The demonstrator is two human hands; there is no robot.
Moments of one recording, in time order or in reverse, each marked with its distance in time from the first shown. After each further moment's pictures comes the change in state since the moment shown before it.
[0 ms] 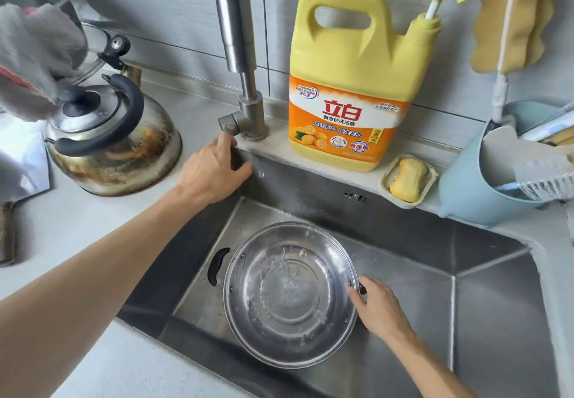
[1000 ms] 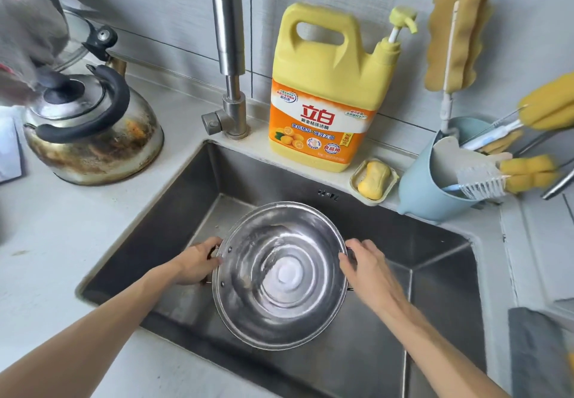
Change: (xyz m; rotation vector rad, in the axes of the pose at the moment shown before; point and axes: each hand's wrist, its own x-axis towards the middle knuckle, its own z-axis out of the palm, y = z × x) left_hand -0.120 -0.057 0.125 -0.368 -0.686 -0.190; right_hand -0.025 -0.051 -0.096 -0.128 0.192 -0.161
